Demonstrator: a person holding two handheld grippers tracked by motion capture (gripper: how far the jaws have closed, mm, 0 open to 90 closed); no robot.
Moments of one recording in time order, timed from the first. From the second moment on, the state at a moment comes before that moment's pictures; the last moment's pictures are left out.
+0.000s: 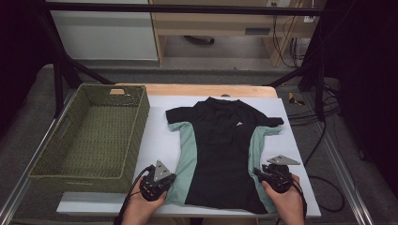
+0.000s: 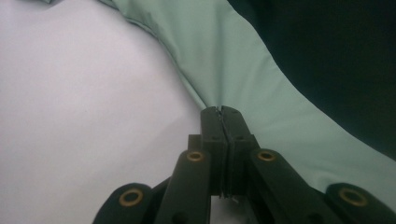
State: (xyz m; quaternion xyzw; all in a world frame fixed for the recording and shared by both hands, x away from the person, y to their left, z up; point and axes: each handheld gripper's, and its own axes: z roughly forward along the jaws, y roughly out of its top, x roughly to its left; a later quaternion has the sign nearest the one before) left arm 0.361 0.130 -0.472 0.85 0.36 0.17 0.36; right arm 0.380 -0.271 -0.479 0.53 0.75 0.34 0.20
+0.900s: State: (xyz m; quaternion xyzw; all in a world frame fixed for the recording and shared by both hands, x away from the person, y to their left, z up) left arm 0.316 0.131 -0.459 0.86 0.33 0.16 0.36; right arm 0.332 -0.288 -0.464 0.49 0.77 0.37 0.18
